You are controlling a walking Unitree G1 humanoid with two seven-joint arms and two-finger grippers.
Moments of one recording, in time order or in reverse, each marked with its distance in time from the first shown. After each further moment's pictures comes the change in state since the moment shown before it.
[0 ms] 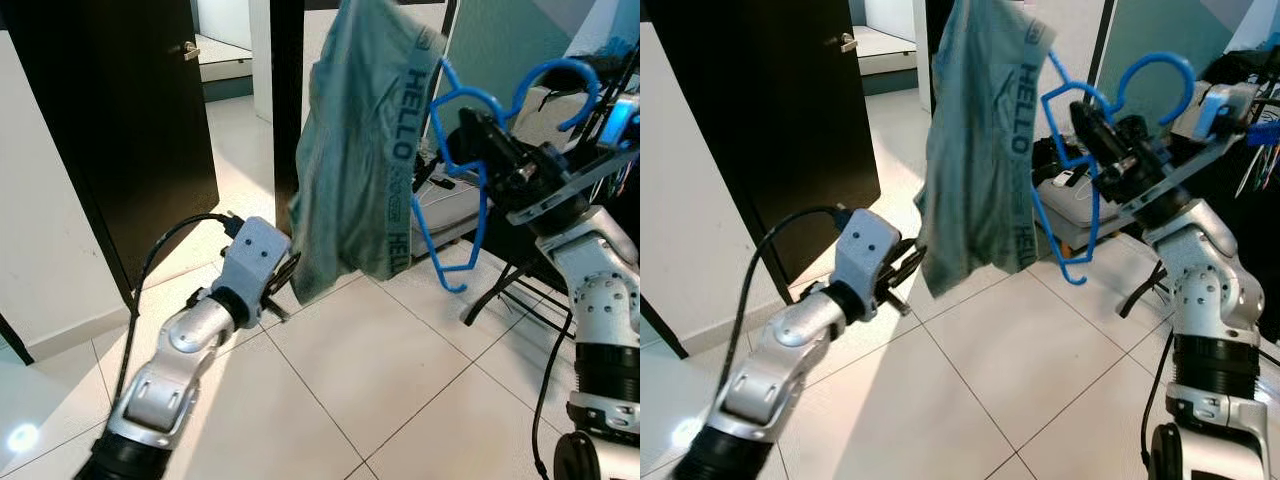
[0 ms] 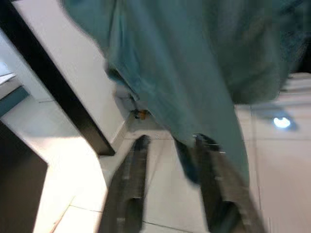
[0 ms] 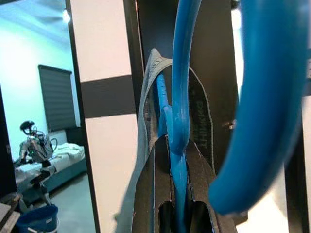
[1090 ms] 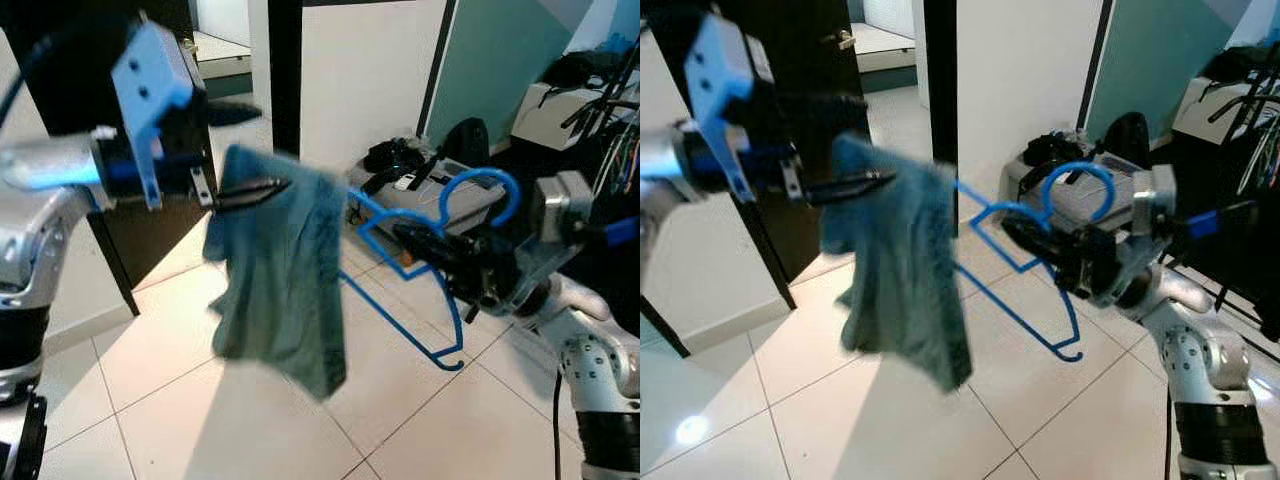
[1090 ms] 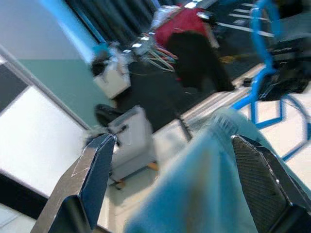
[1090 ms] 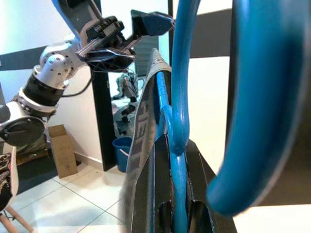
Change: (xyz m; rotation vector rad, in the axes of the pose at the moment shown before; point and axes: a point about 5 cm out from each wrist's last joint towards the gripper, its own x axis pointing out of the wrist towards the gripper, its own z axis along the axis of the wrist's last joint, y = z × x) left arm -0.022 0.093 0.145 0.265 -0.267 -0.464; right arm -0.034 0.050 -0.052 0.106 0.244 0.419
